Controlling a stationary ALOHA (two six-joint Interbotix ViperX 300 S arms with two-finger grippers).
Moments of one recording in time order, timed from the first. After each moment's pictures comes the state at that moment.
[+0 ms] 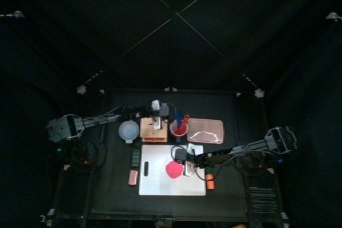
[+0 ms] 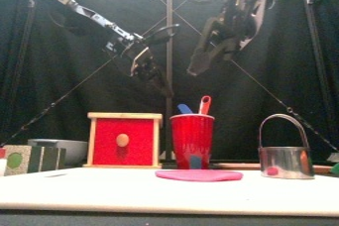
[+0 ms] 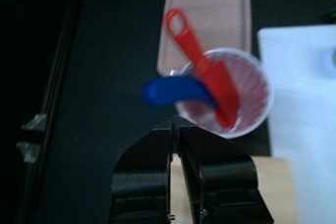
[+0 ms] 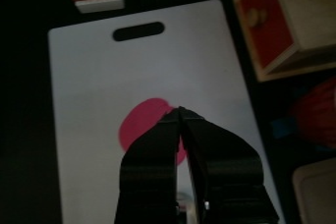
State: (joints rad) left arm 0.38 -0.02 0.41 -0.52 0.26 0.84; right arm 0.19 -0.14 0.61 -0.67 0.35 0.90
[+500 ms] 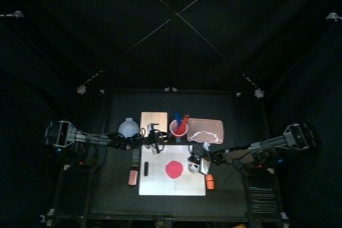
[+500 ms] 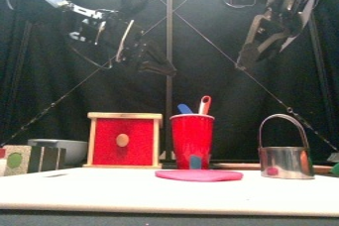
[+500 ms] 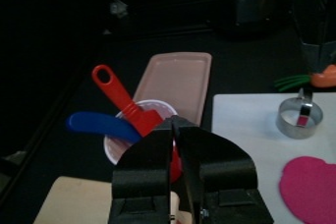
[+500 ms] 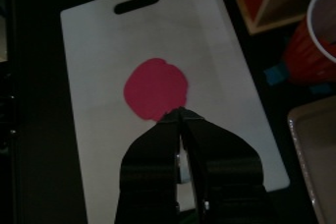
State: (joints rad) left arm -0.04 -0.09 0.76 -0.74 -0.53 0.81; right arm 0.20 -0.39 0.81 -0.55 0.38 0.90
